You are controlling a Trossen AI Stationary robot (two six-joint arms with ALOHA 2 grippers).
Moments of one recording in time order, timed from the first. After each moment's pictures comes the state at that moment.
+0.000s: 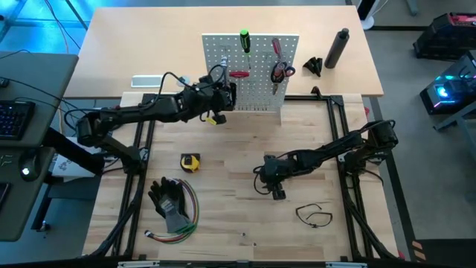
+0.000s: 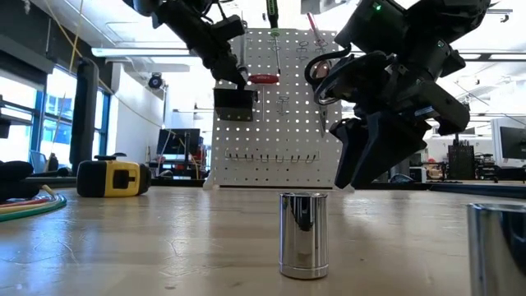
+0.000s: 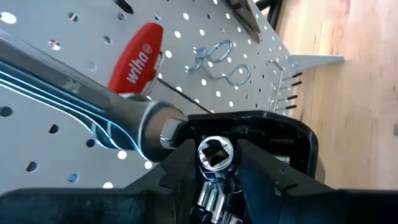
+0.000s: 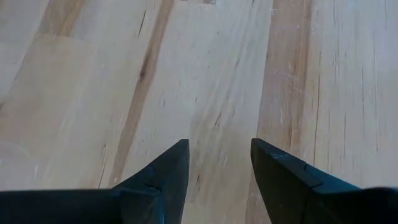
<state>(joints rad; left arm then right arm) 0.38 1.46 1.13 -0.13 -0.40 0.59 0.15 1.66 0.77 -0.06 -0.06 -0.02</state>
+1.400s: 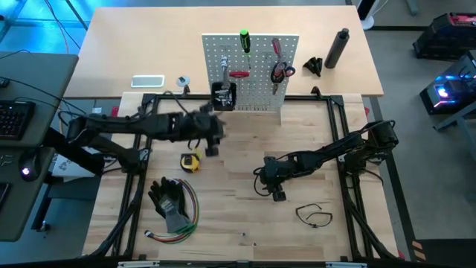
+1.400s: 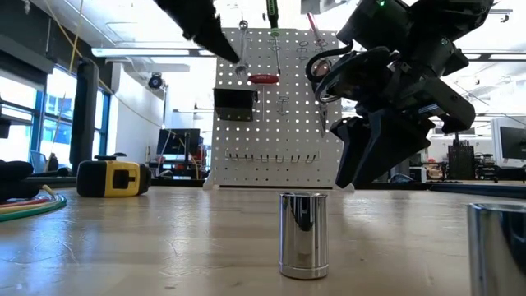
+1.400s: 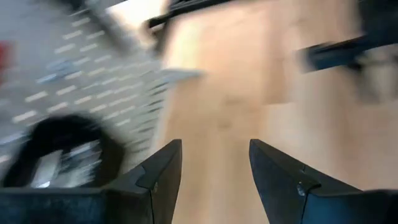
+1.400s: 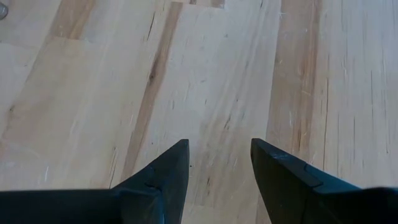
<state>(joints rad) 0.08 1.34 1.13 -0.43 -0.34 0.27 0.17 1.66 0.77 -0.06 -0.05 -0.01</state>
